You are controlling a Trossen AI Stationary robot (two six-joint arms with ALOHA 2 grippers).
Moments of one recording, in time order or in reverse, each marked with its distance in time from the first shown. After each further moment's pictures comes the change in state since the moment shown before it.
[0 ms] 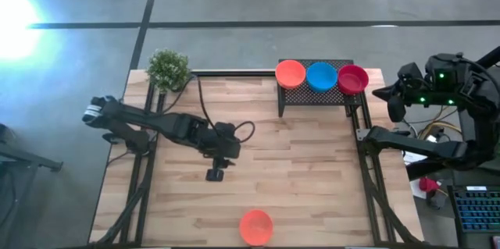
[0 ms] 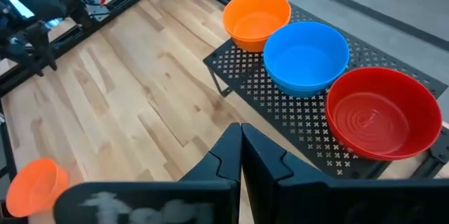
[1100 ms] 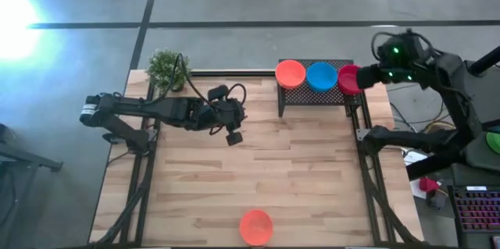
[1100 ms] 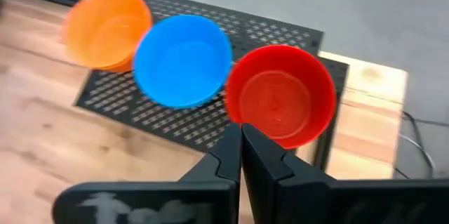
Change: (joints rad) left arm 0.161 -0.048 0.002 0.193 -0.496 0.012; right arm -0.135 0.252 0.007 -0.004 0.307 0.229
